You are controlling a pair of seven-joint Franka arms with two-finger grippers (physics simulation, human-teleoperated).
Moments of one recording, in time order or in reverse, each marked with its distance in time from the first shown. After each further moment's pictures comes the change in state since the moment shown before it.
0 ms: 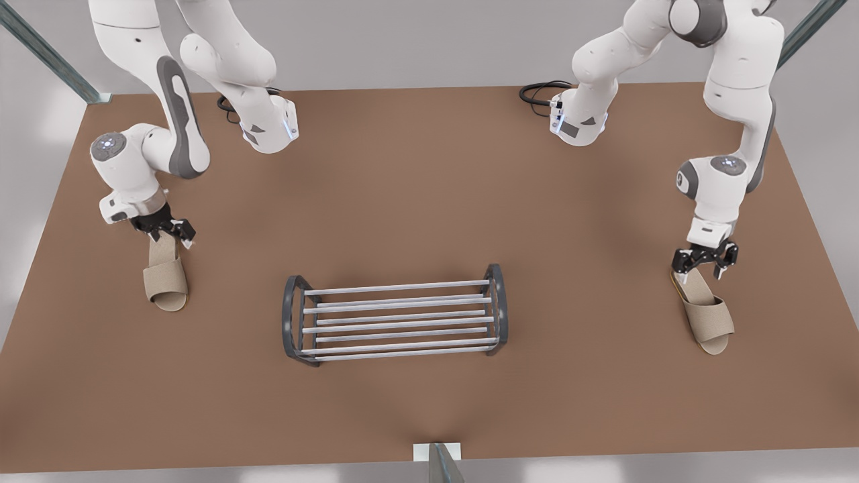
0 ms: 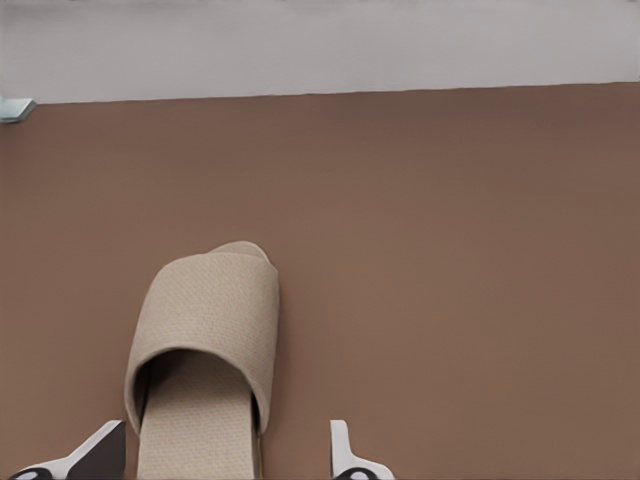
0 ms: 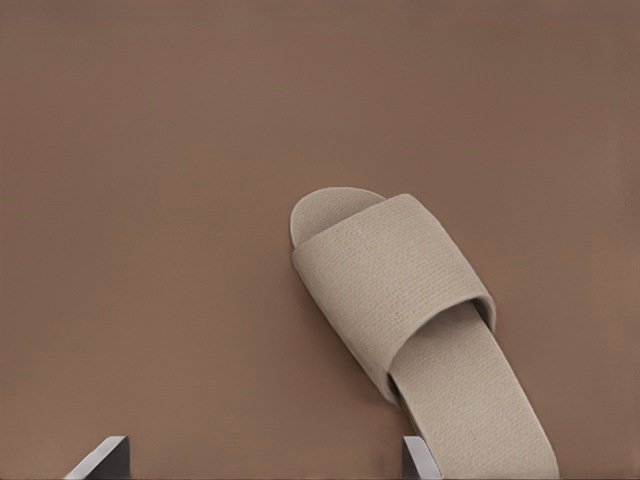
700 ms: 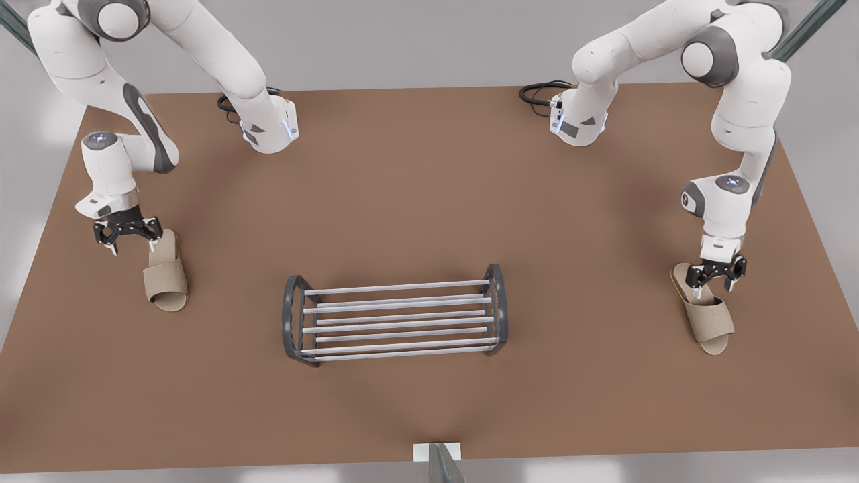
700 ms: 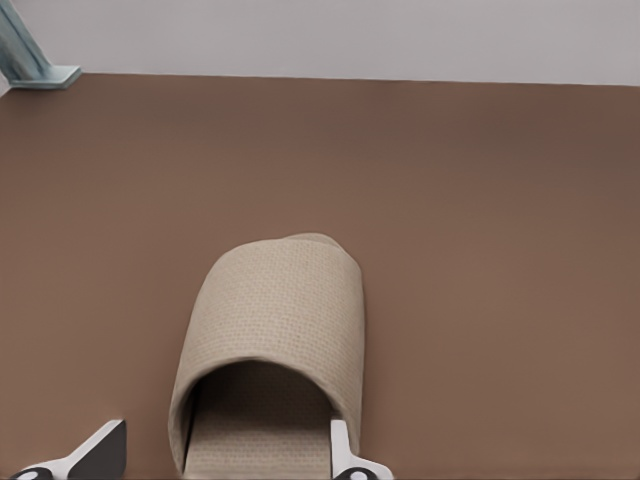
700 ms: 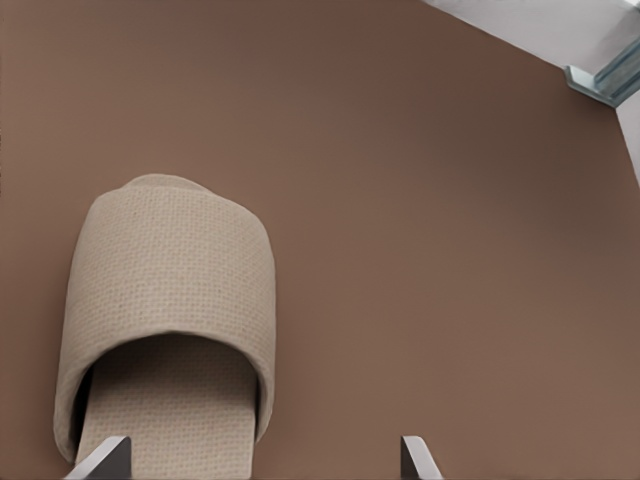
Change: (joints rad) left arm 0.025 0.237 0.051 0.156 -0.034 0.124 0.007; right arm -0.572 0.446 0.071 0.163 -0.950 0.578 -0.063
